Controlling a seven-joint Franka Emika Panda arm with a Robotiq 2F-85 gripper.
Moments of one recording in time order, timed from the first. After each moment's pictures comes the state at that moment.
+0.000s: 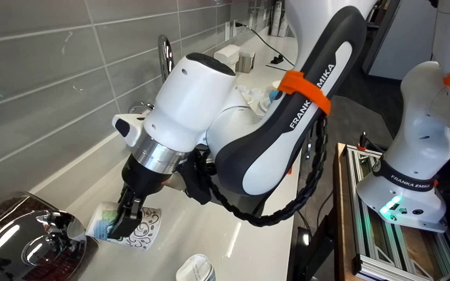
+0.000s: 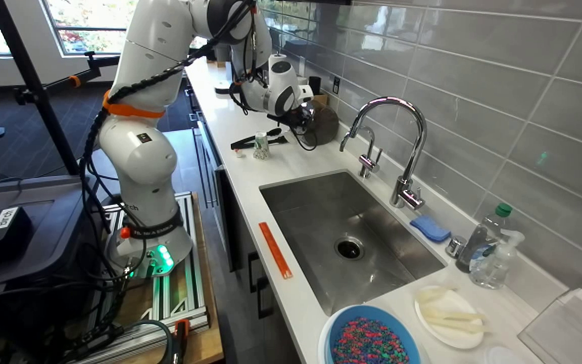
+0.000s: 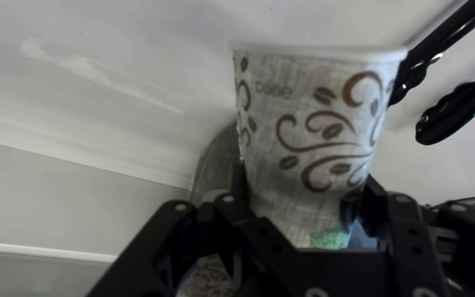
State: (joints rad) arm 0.40 0.46 0.21 -2.09 -0.14 3.15 0.08
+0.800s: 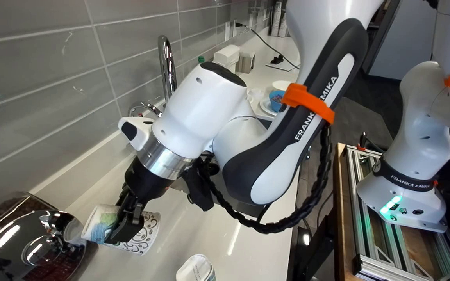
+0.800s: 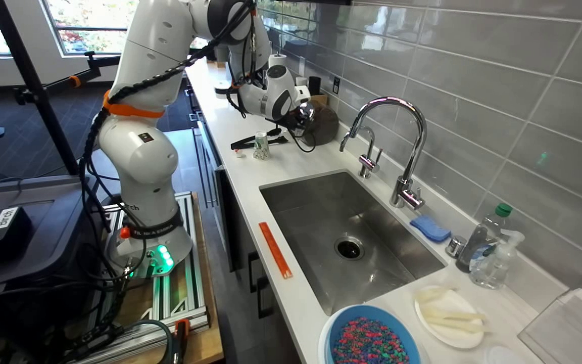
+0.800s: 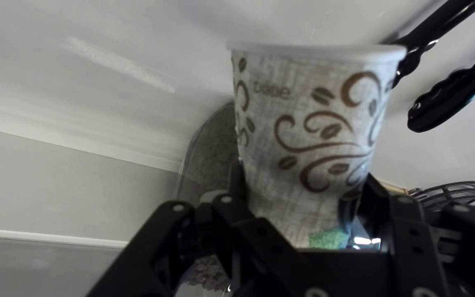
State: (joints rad) arm 0.43 0.47 0.19 -2.12 -0.14 3.26 0.08
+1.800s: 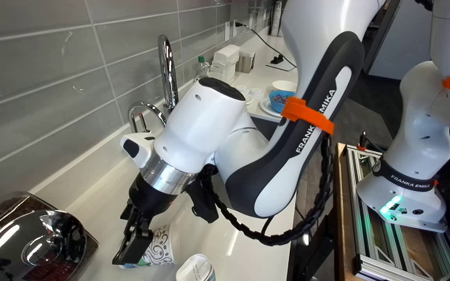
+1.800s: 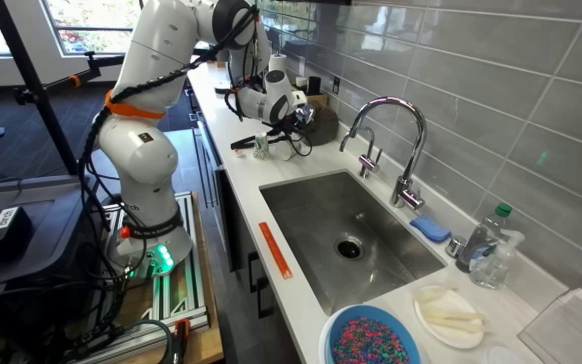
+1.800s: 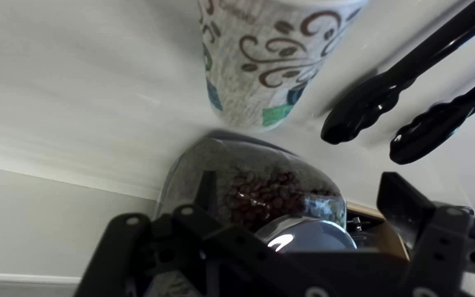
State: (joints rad) arm 0.43 0.51 0.22 -2.12 -0.14 3.25 0.06
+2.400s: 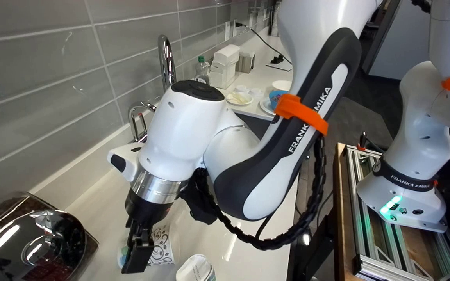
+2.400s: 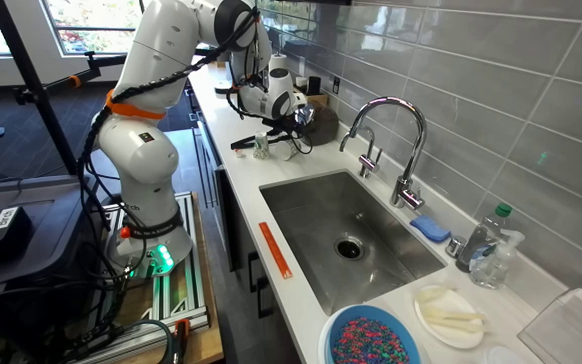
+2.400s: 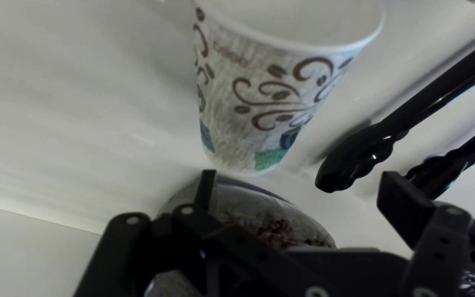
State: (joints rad) arm 0.45 0.53 0.22 -2.05 -0.14 3.05 0.03
